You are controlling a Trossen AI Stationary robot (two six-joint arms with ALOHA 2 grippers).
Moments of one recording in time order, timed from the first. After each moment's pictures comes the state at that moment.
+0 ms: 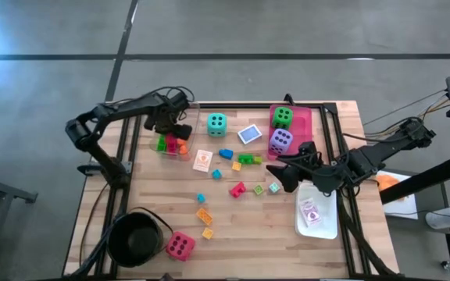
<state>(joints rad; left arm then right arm) 0.72 1.64 1.08 -1.00 -0.02 -0.55 0.47 1.11 1.08 -0.56 0.81 1.18</state>
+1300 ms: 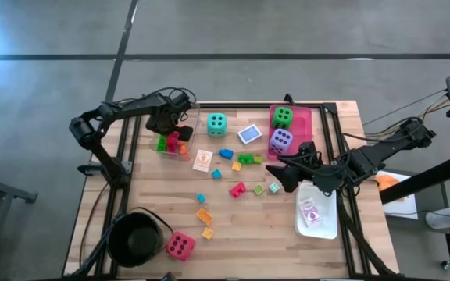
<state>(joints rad) 0.72 1.67 1.08 -0.98 -0.03 -0.53 0.47 1.11 1.08 -0.54 0.80 1.17</state>
